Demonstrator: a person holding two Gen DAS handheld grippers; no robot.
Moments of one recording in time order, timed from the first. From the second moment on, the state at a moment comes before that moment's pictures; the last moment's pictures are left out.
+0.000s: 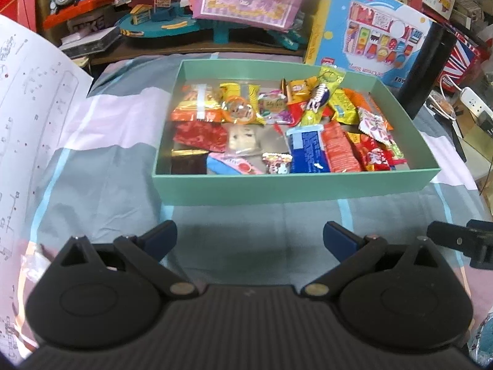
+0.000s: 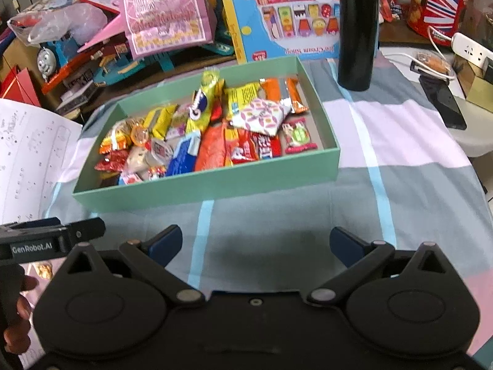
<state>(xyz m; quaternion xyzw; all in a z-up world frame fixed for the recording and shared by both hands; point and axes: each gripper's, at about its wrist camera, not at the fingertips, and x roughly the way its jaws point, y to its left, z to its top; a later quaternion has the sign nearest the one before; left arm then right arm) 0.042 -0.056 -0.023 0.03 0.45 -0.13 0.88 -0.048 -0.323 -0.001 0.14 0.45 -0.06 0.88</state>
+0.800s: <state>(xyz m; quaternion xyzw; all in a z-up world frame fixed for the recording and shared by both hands) 0.057 -0.040 -0.044 0.01 0.49 -0.09 0.87 -0.038 -0.322 -0.016 0.14 0.47 -0.06 0.87</state>
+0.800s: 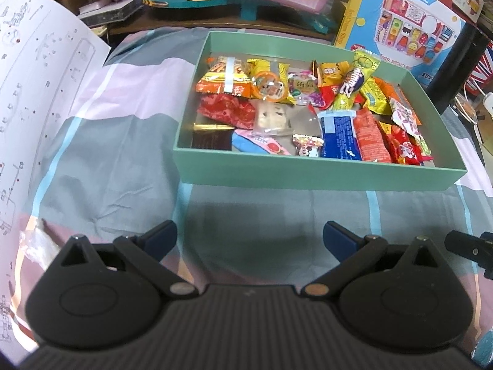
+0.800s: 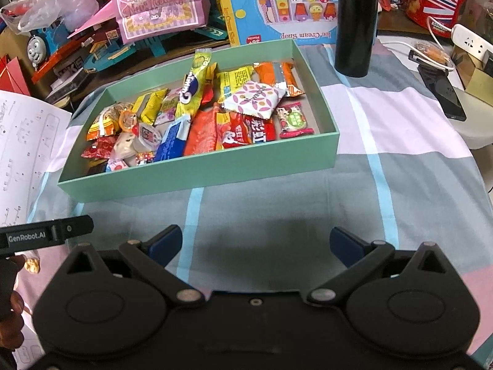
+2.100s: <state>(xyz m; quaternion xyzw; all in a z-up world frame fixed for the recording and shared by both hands) 0.049 -0.034 -0.029 0.03 0.46 -0.09 0.88 -0.039 -0.315 -0.001 0.13 0.45 -0.06 0.88</state>
